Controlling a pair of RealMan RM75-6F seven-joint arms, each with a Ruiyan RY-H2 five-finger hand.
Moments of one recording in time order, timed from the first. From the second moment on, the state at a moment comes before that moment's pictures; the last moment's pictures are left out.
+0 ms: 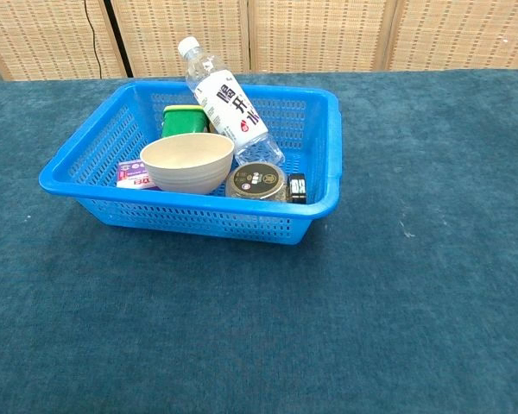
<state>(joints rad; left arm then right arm) -0.12 -0.92 -0.02 -1.84 1.49 1.44 0.03 0.06 -0.98 -0.02 -1.60 -1.71 1.59 0.09</state>
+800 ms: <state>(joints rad) -0.12 -0.92 -0.03 -1.85 1.48 1.43 0.04 0.23 -0.93 0.01 -1.72 -1.72 1.37 0.24</state>
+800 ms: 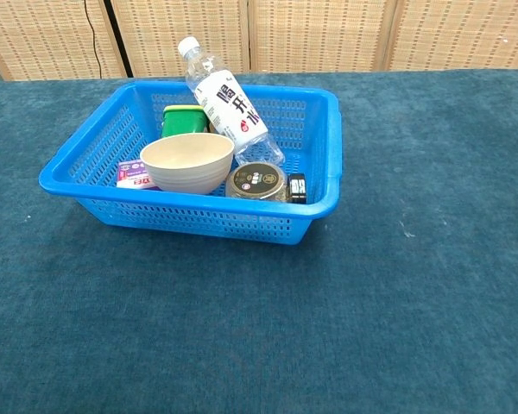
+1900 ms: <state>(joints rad) -0.18 -0.98 -0.07 -1.86 1.34 1.34 0.19 0.94 -1.46 0.39 -1.49 -0.90 0.82 -0.02</state>
